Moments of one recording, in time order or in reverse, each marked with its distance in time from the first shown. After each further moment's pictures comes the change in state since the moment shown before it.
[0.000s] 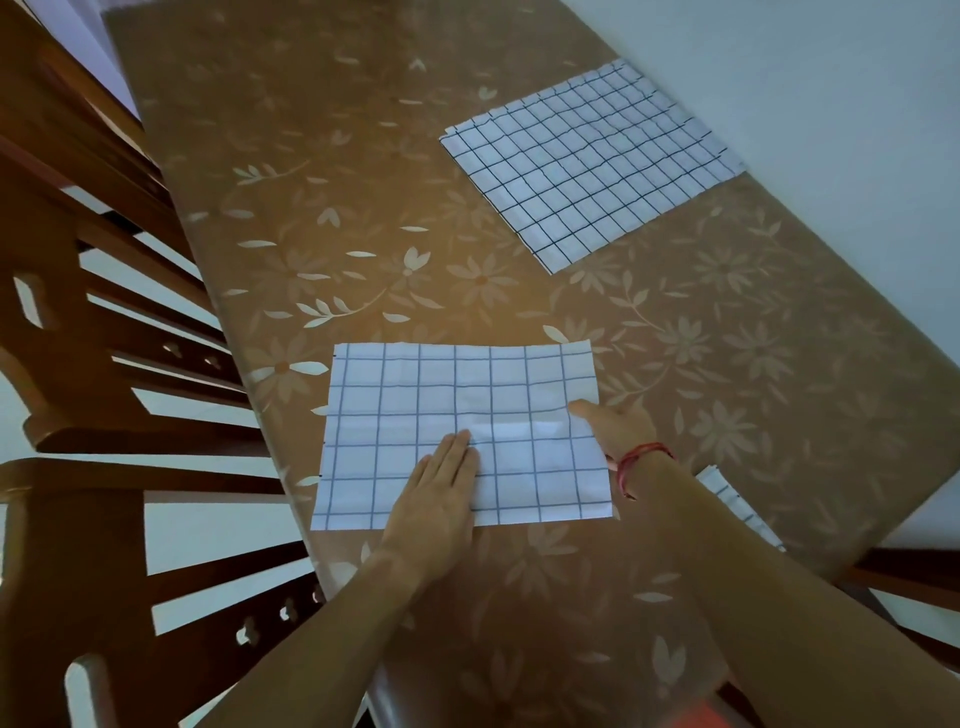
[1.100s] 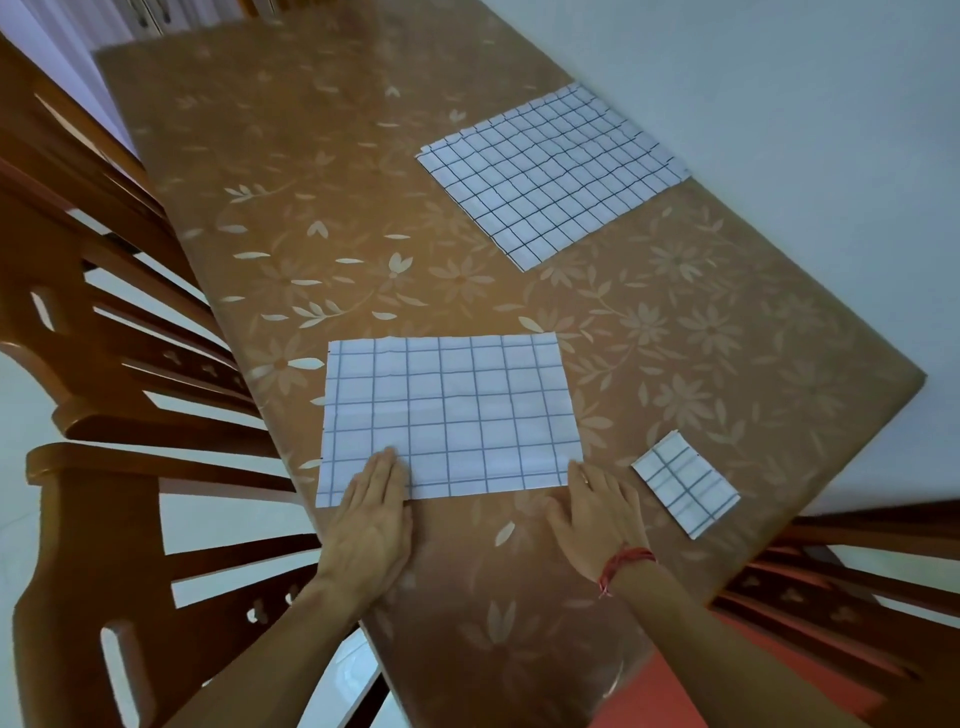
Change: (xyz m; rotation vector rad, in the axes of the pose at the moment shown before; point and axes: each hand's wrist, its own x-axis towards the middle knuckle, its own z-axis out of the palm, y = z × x) left_hand -0.069 -0.033 -0.008 0.102 0.076 -0.100; right_hand -0.104 0.097 -0.008 -1.035 0.059 -0.523
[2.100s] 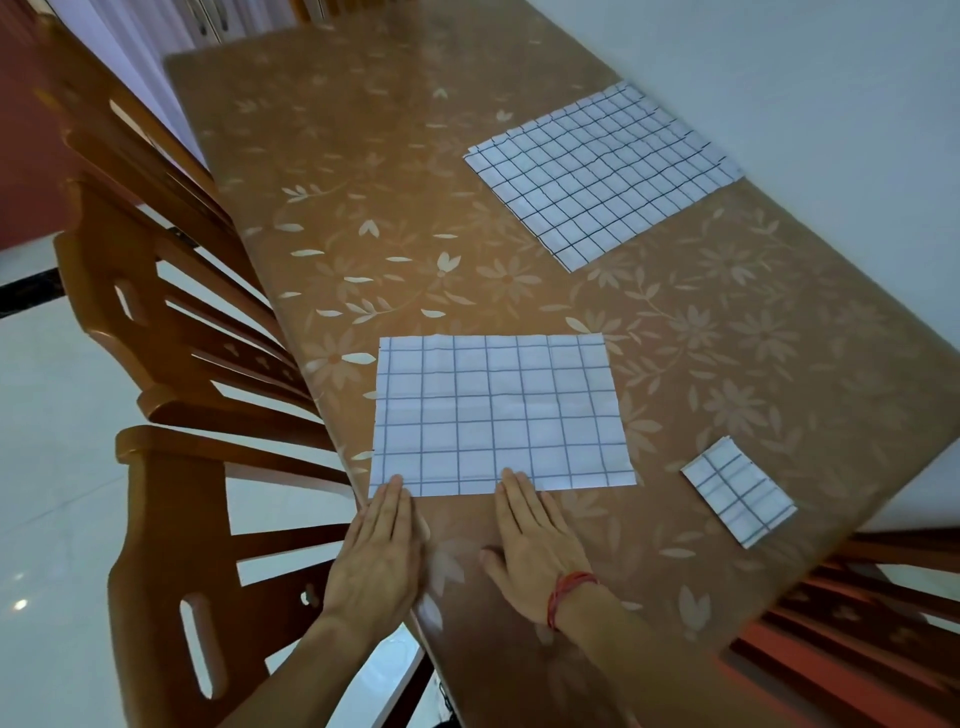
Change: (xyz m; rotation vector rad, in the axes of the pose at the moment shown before) left_hand -0.049 -0.042 0.018 0.160 0.056 0.015; right_hand -0.016 -0.090 0.053 -0.107 -0.114 -0.378
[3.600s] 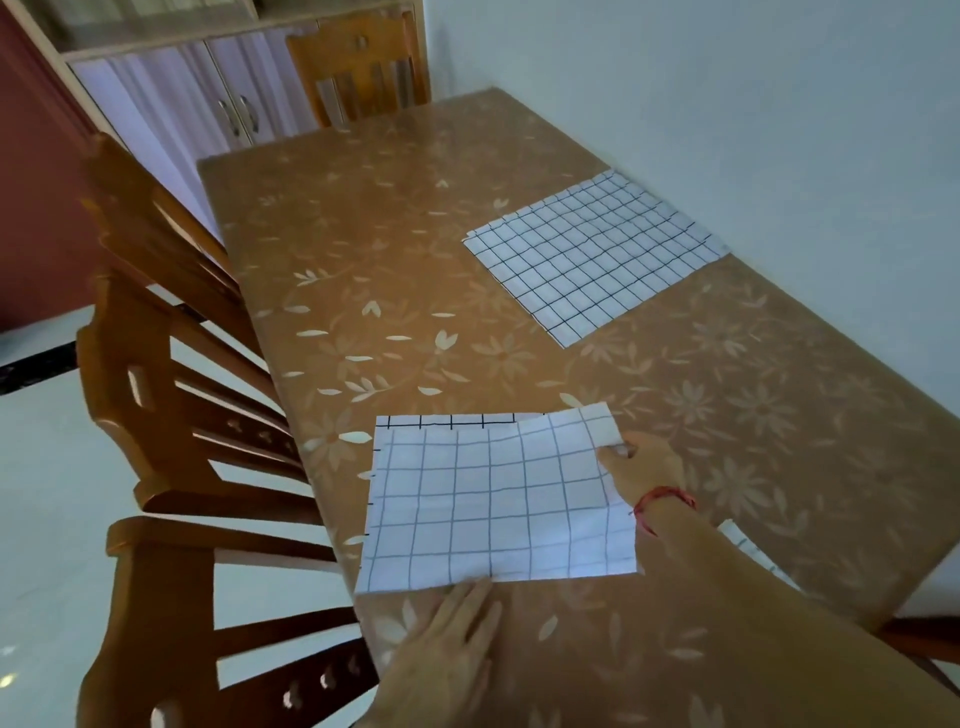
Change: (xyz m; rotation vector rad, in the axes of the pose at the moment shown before) left_hand 0.030 0.062 -0.031 -0.075 0.019 0.385; right_hand 0.087 0.136 -0.130 0.730 0.349 0.653
